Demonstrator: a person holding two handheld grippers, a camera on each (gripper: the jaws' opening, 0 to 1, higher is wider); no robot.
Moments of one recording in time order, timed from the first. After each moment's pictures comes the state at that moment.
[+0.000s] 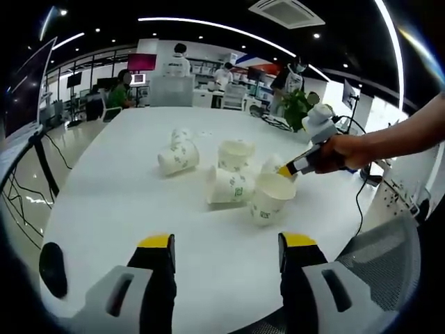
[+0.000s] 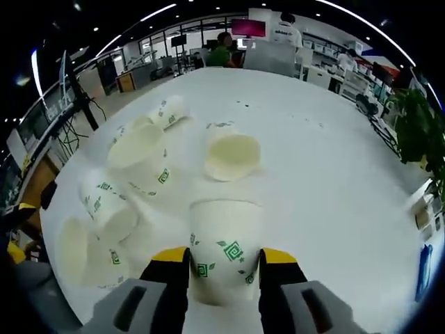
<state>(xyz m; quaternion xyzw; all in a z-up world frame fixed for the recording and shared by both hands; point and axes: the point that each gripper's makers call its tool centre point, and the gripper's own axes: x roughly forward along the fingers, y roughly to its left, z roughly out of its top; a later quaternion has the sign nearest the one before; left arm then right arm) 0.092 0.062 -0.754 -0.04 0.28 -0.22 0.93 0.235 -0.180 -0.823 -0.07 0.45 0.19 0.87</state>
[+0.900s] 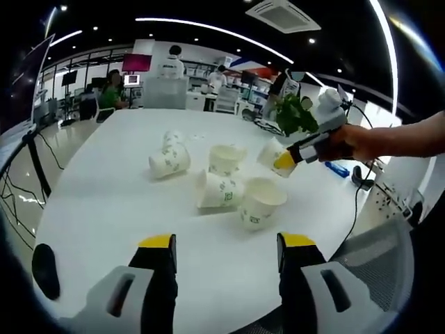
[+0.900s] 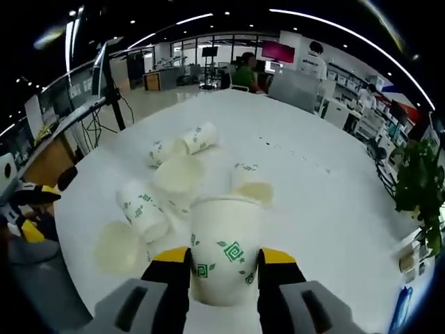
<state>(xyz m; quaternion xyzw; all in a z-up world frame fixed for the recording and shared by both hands) 0.091 0.051 -0.747 -0.06 0.27 -0.25 0.93 0.228 -0.159 -0.763 -0.14 0.38 0.26 0.88</state>
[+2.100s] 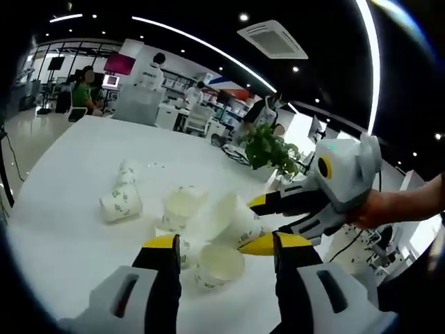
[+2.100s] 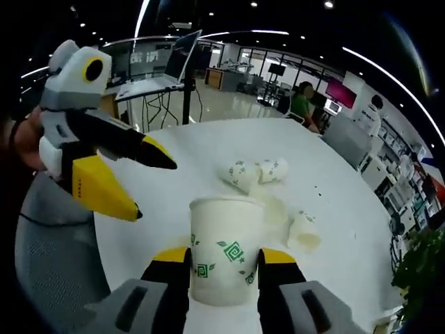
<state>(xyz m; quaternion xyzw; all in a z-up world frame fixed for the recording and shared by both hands) 0.148 -0.021 -0.679 -0.15 0.23 -0.34 0.90 0.162 -0.072 -0.724 -0.27 0.31 0.40 0.82</state>
